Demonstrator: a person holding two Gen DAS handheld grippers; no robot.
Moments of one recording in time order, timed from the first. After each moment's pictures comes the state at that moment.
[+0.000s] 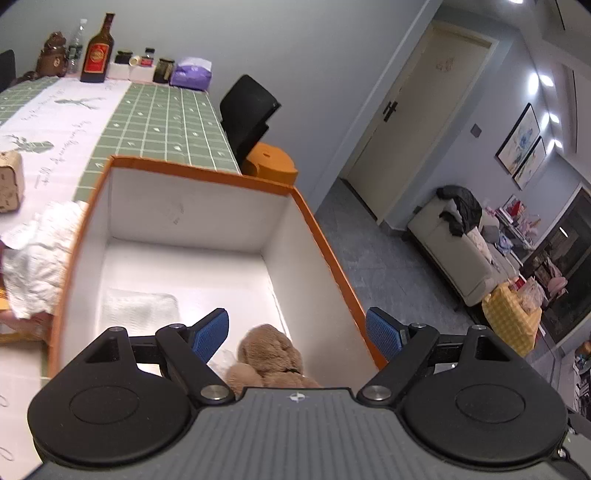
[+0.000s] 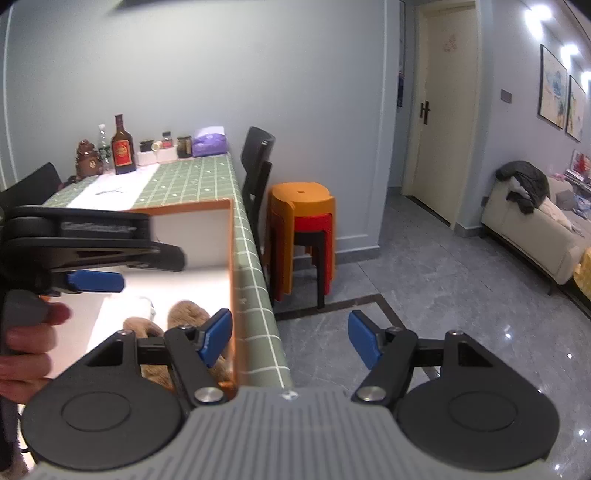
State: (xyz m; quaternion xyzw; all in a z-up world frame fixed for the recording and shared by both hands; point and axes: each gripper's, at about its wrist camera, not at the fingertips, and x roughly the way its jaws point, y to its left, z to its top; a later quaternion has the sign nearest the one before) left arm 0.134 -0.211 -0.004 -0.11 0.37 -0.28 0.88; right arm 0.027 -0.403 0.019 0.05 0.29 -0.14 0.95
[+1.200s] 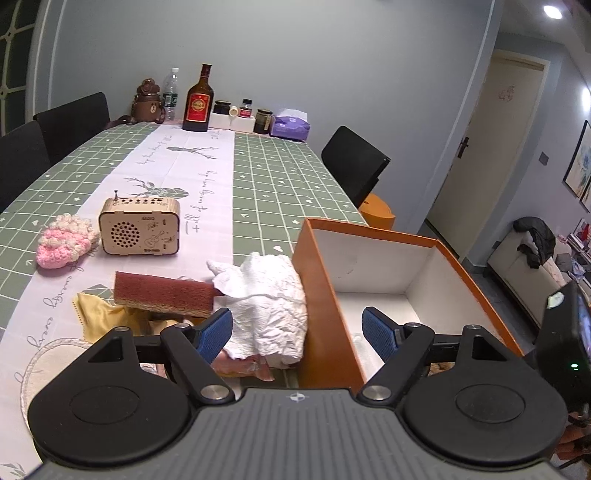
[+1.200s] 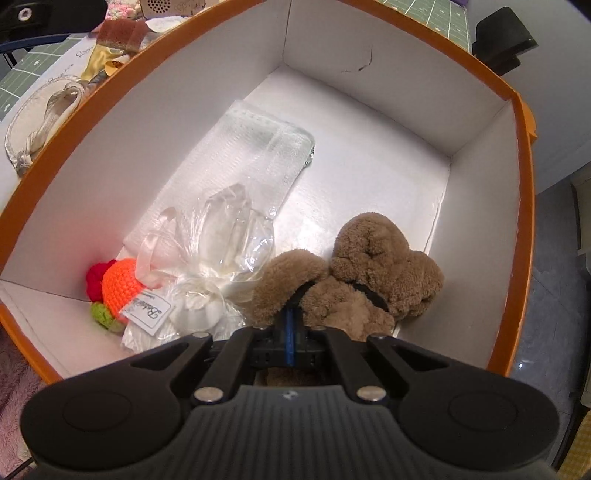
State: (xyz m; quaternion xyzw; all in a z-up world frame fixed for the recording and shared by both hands) left arm 0.134 -0.088 0.004 -0.08 0.32 -0.15 0.93; right arm 0.178 -0.335 -0.045 -0.16 0.59 0.15 0.78
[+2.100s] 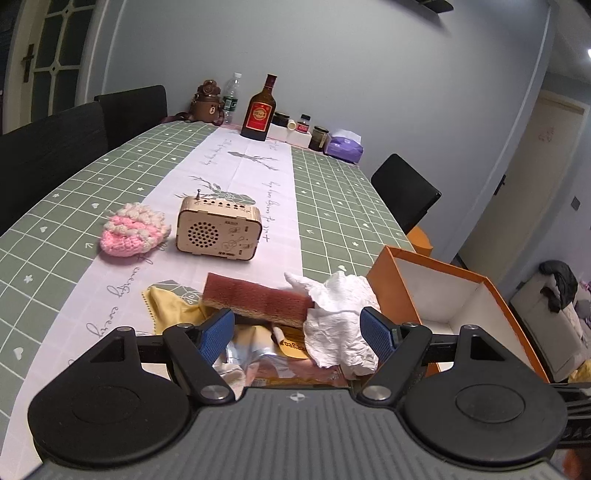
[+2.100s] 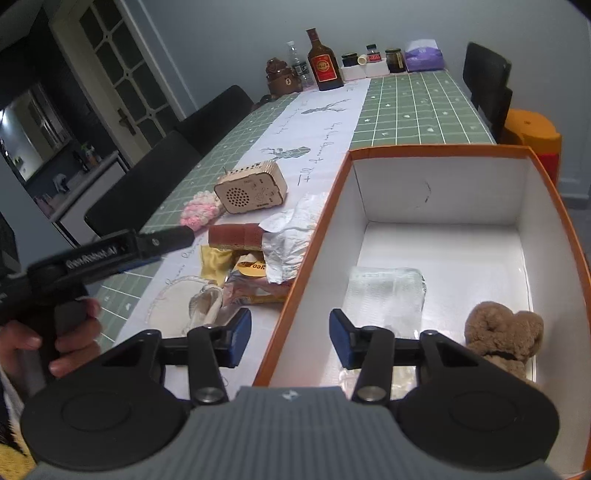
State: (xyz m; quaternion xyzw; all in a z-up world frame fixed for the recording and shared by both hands) left arm 0.129 -0.011 0.004 -0.14 0.31 -0.09 0.94; right arm 0.145 -0.294 0.020 0.11 0.41 0.20 0.88
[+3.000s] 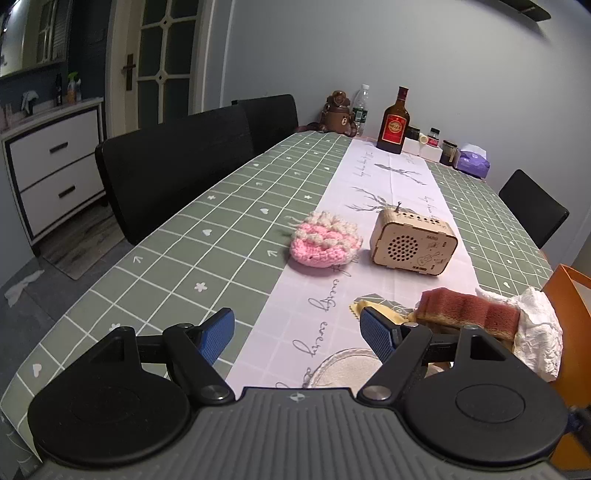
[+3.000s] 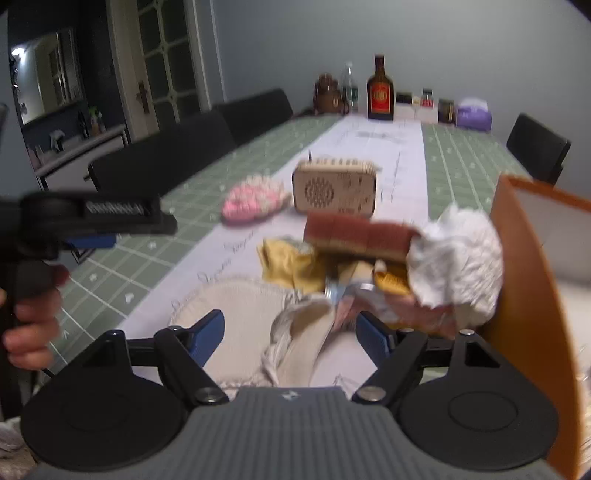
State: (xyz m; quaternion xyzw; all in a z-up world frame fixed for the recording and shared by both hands) left arm 0.127 0.116 -0.028 -0.11 0.32 0.09 0.94; right arm 0.143 -0.111 -0.034 0.01 0.35 0.19 0.92
